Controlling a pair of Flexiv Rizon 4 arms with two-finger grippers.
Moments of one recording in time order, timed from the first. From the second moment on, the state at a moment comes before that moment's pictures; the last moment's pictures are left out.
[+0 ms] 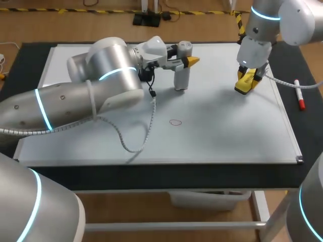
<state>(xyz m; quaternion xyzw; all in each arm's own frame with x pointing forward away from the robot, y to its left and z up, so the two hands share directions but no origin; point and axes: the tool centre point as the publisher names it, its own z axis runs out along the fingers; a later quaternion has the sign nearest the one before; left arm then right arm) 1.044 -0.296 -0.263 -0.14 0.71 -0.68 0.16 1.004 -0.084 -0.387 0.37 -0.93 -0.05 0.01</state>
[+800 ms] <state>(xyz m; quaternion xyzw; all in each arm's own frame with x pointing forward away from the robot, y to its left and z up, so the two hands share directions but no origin) 1.052 -0.296 -0.278 -0.15 0.71 -0.67 0.16 1.004 -0.084 -0.387 0.37 -0.93 -0.05 0.01</state>
